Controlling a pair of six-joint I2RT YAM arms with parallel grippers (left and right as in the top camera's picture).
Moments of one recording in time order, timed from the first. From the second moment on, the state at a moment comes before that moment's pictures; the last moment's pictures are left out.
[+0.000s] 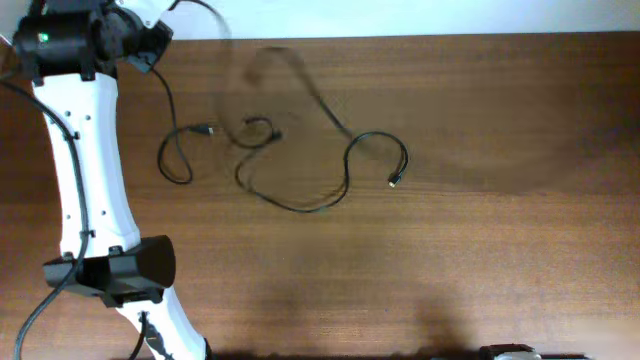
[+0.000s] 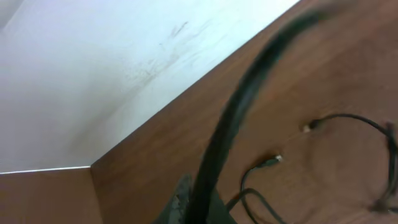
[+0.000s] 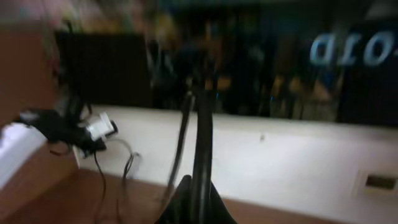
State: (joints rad) left arm 0.09 2.02 2.50 -1.24 0.06 0.76; right arm 0.04 1.35 3.14 -1.69 -0.27 0.06
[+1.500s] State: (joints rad) left arm -0.31 2.02 2.50 -1.19 0.13 0.43; right arm -0.54 2.55 2.99 -0.98 -0.14 -0.10
